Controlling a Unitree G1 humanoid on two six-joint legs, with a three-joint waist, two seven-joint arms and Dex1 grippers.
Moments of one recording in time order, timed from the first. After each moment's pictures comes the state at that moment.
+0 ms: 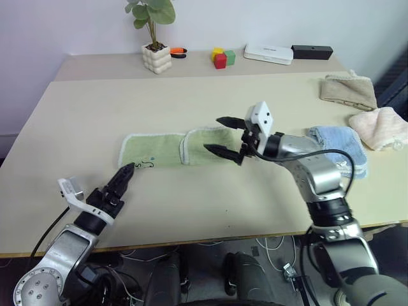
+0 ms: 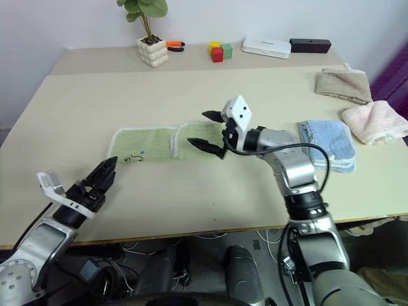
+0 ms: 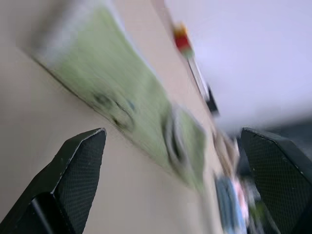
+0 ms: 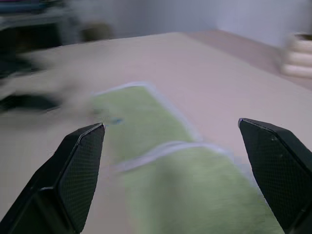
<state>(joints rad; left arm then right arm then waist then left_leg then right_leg) 0.18 0.23 0.53 -0.44 -1.61 0.73 0.11 -0.59 -0.45 0.09 -0.05 0.36 0.44 0.98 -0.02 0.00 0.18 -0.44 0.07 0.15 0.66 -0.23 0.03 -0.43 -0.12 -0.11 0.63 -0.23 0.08</state>
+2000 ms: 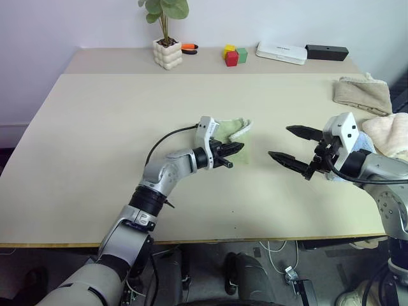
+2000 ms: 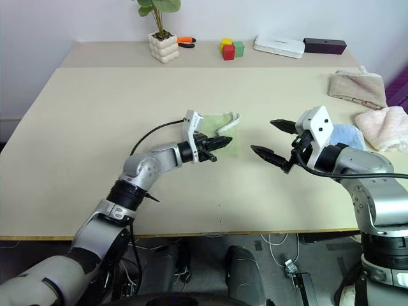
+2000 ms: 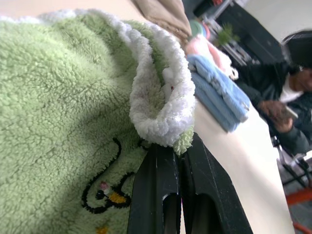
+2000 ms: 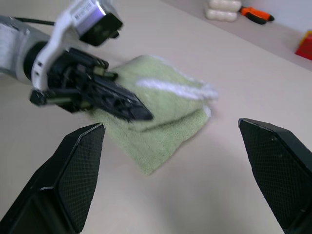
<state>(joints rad) -0.78 0.09 -0.22 0.47 -0.65 0.58 -0.59 -0.23 -0.77 -0.27 -0.34 0.52 0.56 0.85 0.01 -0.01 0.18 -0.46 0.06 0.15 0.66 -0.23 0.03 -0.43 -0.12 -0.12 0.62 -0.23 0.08</state>
